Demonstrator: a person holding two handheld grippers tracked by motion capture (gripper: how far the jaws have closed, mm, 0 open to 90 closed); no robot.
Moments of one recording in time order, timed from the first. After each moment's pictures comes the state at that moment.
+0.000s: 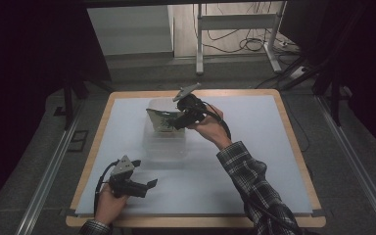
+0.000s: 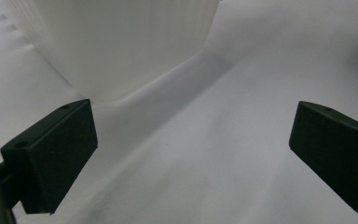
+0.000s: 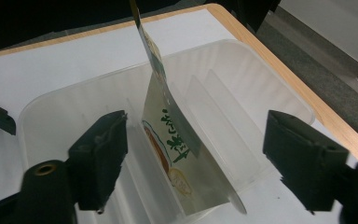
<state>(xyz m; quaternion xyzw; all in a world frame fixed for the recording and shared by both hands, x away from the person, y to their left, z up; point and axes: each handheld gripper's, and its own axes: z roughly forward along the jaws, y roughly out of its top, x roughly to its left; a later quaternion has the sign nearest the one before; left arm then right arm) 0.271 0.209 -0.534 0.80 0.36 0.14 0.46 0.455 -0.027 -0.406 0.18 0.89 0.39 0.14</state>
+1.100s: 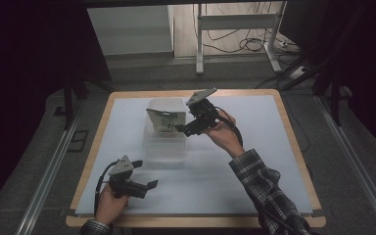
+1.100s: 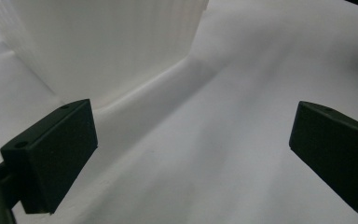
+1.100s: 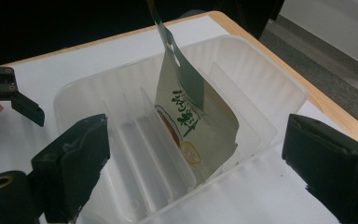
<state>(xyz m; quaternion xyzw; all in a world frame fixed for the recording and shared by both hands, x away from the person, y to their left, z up) 0.271 0.211 -0.533 0.79 0.35 0.12 0.49 0.435 -0.062 -0.403 0.19 0.88 0.42 0.13</state>
